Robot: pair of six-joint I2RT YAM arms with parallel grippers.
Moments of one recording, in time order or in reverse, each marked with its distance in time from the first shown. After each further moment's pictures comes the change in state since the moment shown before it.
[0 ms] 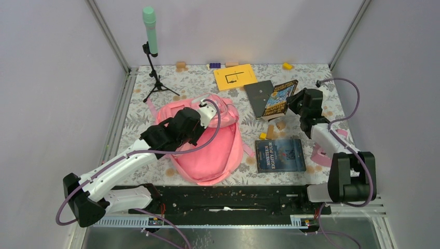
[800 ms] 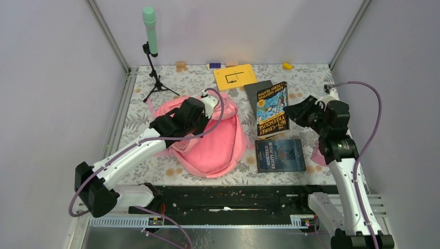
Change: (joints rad) left arm 0.079 0.130 0.058 0.044 0.084 -0.079; right arm 0.001 -0.565 0.088 -0.576 -0.384 -0.116
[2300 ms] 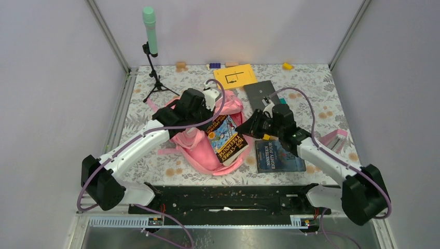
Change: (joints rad) left arm 0.075 0.106 0.089 0.042 0.213 -0.033; right arm 0.467 0.334 -0.168 0.403 -0.152 0.324
